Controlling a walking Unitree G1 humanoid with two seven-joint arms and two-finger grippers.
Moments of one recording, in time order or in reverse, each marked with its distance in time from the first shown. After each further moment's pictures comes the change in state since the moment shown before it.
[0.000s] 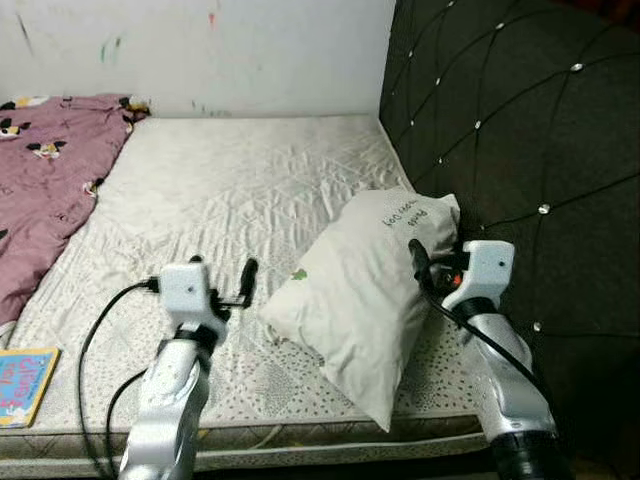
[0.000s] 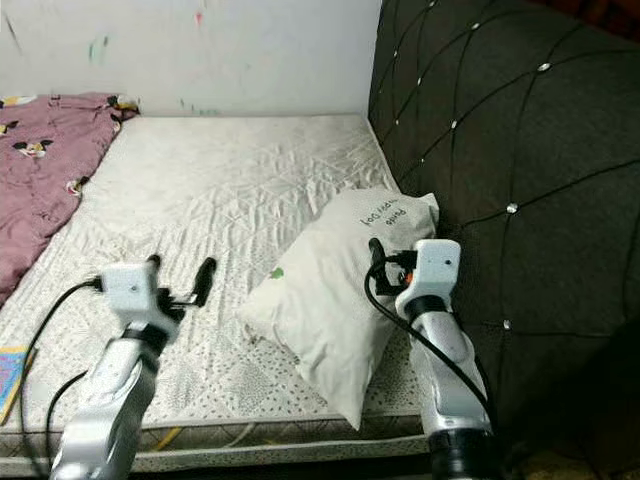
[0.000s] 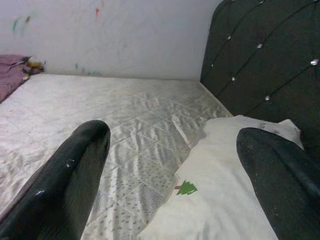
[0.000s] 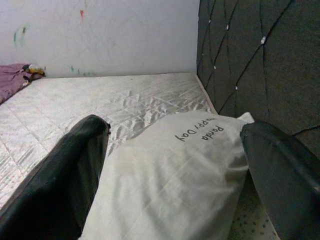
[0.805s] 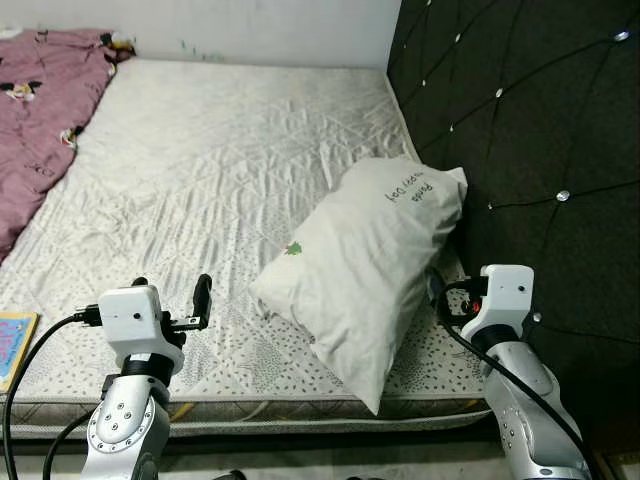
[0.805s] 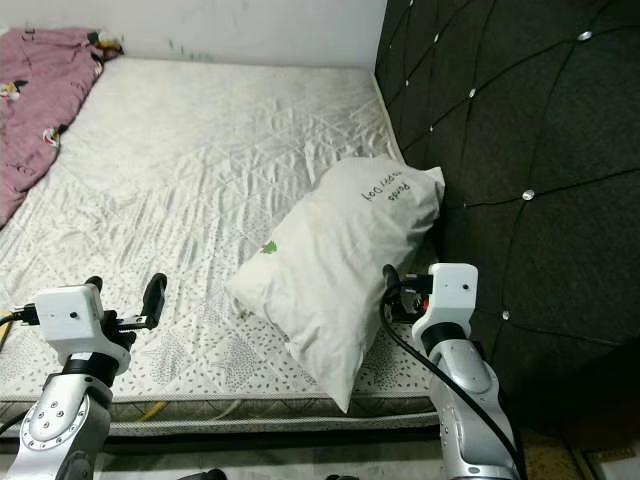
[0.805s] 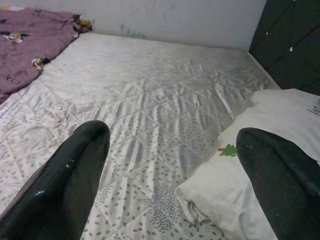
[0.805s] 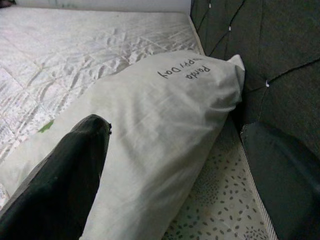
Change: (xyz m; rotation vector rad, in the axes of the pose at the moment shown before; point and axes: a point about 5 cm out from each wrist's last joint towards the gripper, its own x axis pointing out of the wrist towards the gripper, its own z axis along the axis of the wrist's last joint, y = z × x) left arm -0.040 0.026 0.018 0.036 0.020 0.149; right arm -0.032 -0.011 -0.006 -0.037 0.120 -0.038
